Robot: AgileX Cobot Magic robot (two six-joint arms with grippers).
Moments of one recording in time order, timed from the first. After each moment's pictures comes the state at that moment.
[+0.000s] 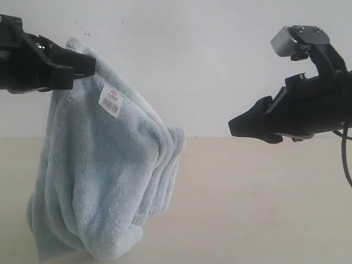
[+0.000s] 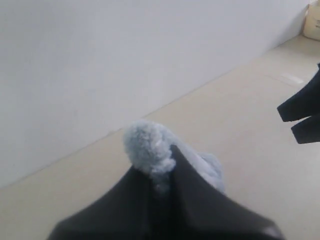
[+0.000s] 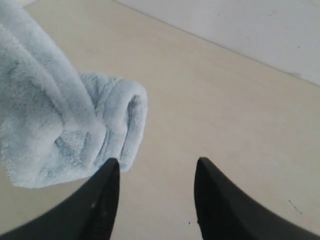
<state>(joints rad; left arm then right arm) -0.32 1.20 -1.00 -1.17 0.41 1.23 0.23 1.35 -1.00 1.07 0.65 -1.16</state>
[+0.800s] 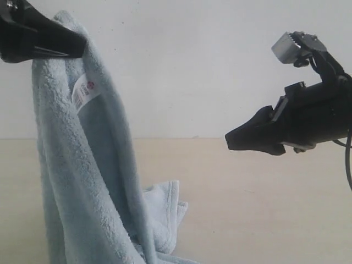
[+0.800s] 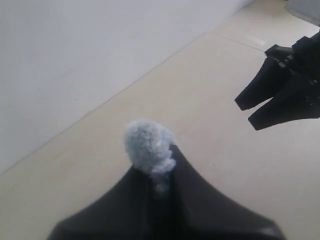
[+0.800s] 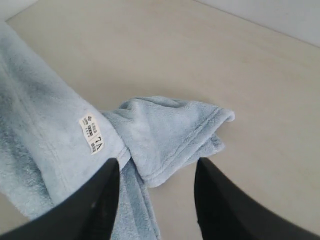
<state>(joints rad) -0.34 1.15 -1.22 -0.70 0.73 0.81 0.21 1.35 -1.00 1.06 0.80 -1.14</state>
